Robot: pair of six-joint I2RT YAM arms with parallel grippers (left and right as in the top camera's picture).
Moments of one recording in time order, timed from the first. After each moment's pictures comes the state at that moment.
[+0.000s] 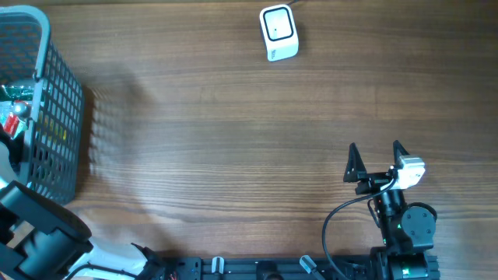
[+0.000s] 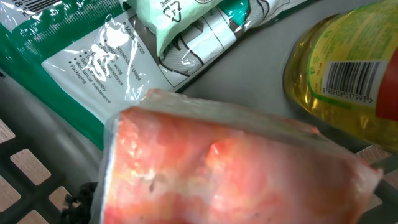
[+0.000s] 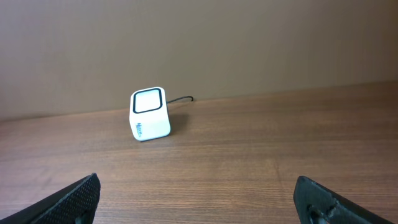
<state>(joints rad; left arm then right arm) 0.82 1.77 1.34 -0.93 -0.06 -0.19 0.07 0.04 0.01 0.00 -0.04 0.15</state>
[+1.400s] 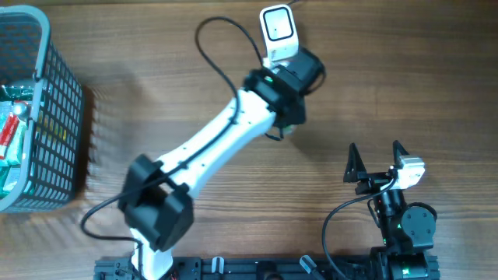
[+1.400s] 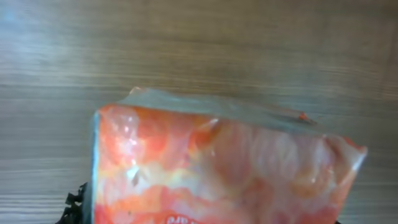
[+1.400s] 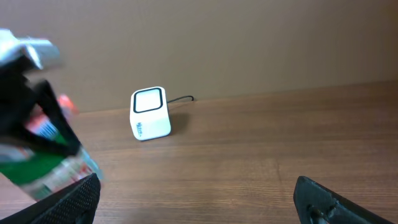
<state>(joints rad) -0.78 1.96 1.76 -1.03 -0.12 -0.82 0.07 0.04 0.01 0.00 -0.04 0.15</state>
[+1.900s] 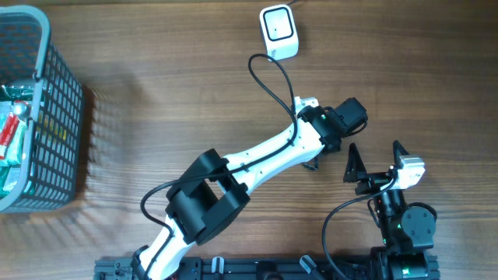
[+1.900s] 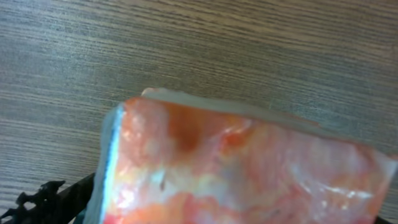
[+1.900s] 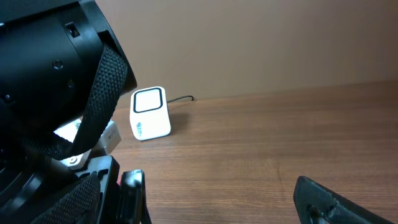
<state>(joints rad) -0.97 2.17 1.76 -0.95 -0.24 -1.10 0.07 0.04 0.01 0.00 -0.04 0.15</state>
